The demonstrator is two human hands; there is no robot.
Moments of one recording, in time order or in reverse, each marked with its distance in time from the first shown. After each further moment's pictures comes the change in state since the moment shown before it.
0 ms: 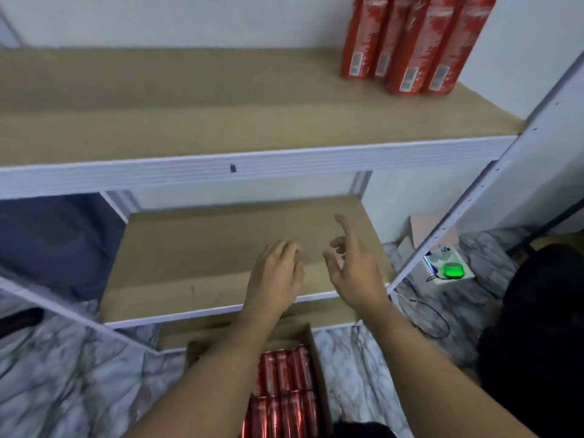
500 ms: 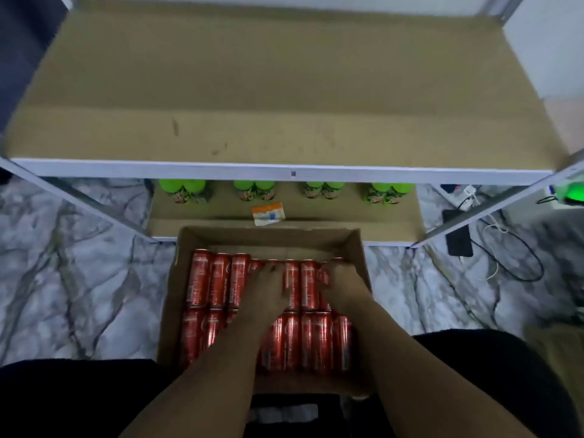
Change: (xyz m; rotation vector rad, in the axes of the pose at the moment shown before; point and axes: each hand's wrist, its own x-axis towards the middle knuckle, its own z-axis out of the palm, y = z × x) left_hand -0.288 -0.241 0.275 0.041 -0.632 -0.601; right_hand -0.202 0.251 0.349 -0.216 -0.838 0.311
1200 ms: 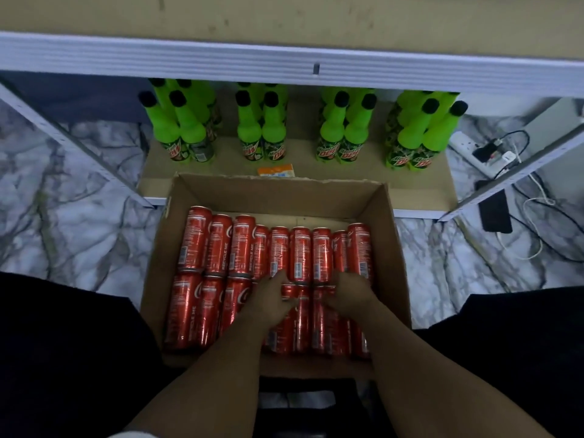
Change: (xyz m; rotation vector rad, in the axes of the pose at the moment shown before) left_hand -0.014 -0.083 0.131 -0.333 -0.143 -0.100; right_hand 0.011 0.071 0.133 -0.106 -0.152 0.103
